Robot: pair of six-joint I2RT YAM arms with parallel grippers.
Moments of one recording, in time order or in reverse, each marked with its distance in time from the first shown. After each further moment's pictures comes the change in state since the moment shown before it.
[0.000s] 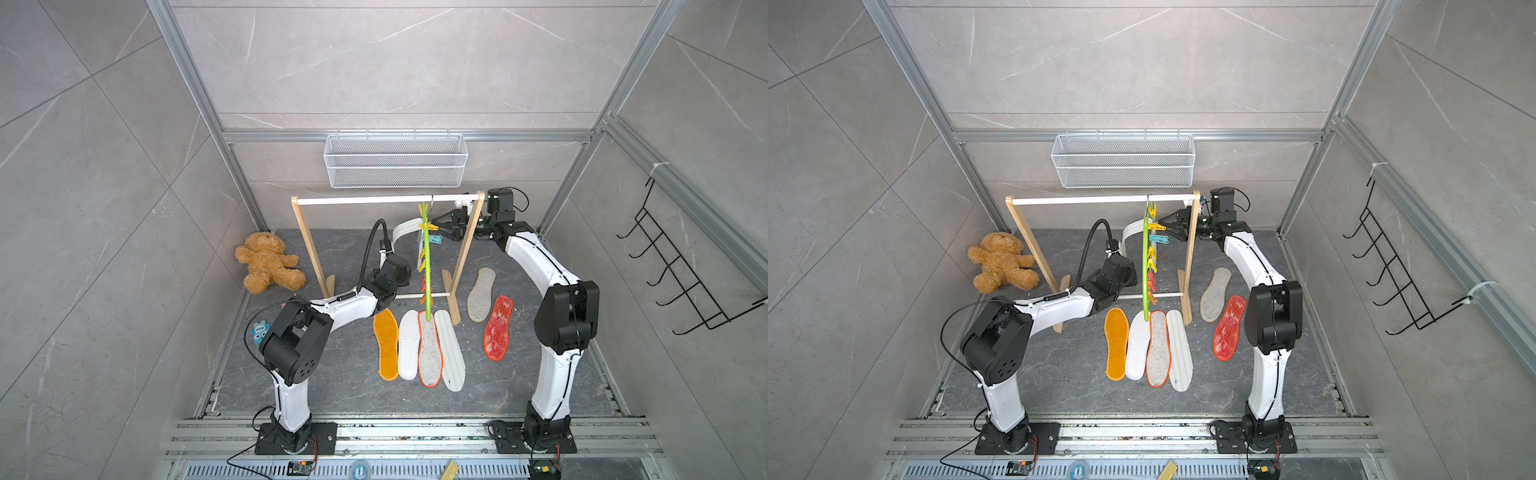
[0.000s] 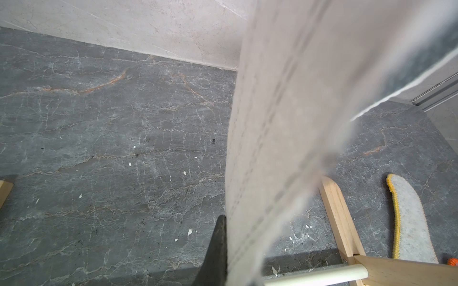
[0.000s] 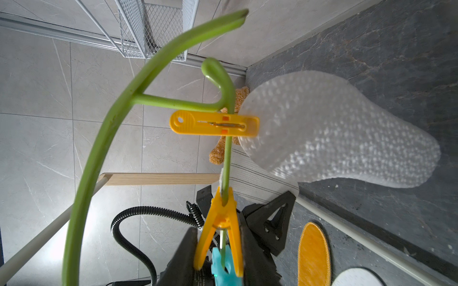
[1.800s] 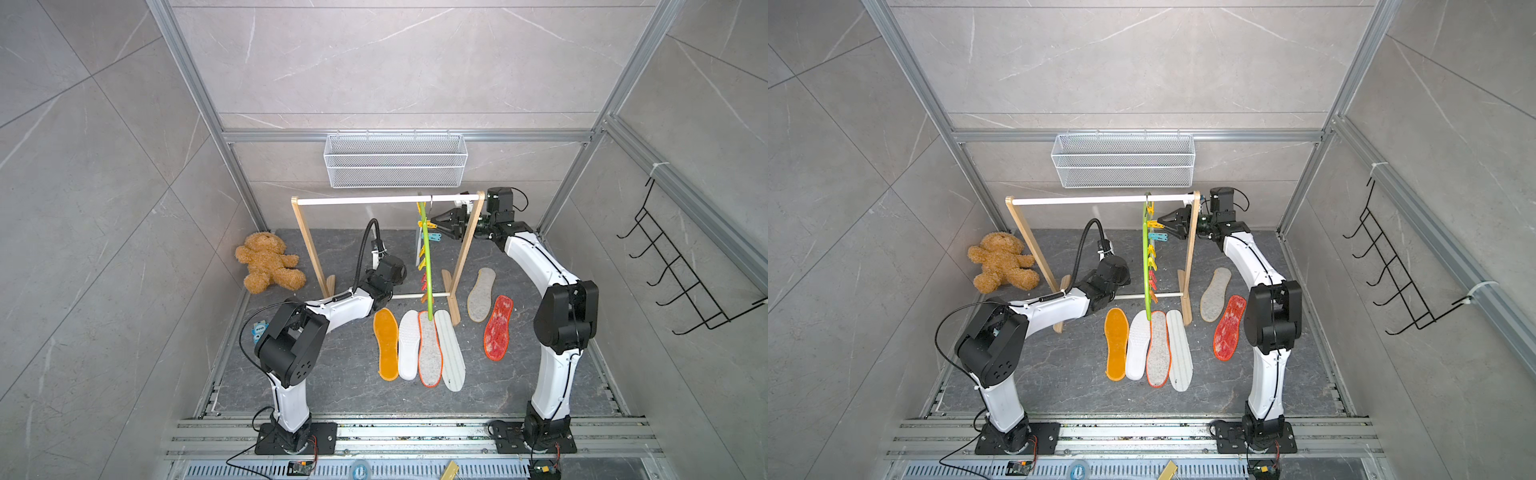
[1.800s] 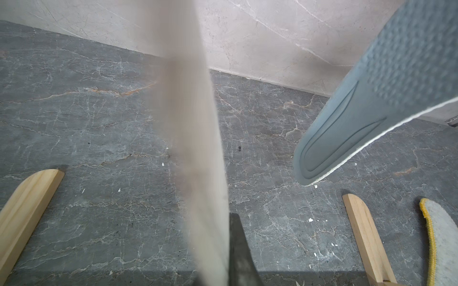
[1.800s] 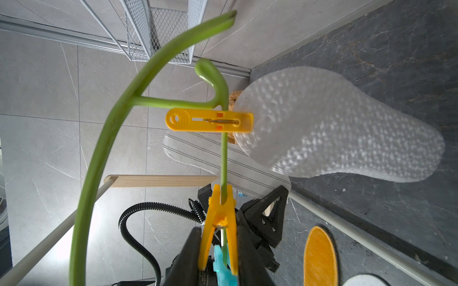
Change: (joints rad) left arm 0.026 -0.028 -0.027 -0.010 -0.086 -0.021; right arm 0.005 0.003 0.000 0.045 -0.003 0.044
